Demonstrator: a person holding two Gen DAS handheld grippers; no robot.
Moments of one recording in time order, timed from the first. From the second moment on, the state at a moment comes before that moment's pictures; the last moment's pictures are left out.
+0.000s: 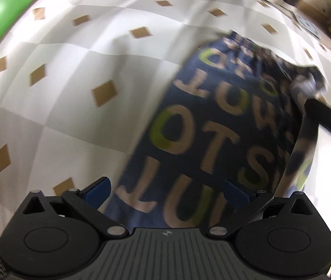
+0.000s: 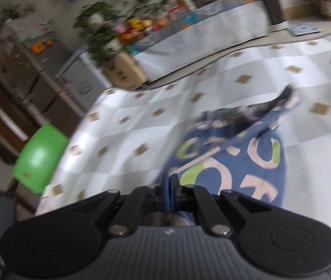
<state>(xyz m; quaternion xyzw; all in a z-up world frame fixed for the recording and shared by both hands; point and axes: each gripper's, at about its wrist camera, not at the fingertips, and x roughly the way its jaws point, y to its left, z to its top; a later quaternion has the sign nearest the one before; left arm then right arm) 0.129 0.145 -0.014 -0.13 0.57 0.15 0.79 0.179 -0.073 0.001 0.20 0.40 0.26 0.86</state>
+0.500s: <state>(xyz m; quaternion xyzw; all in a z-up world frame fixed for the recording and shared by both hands) 0.124 0.190 -0.006 -0.18 0.55 0.21 0.79 0.165 -0.019 -0.031 0.14 0.46 0.30 0.82</state>
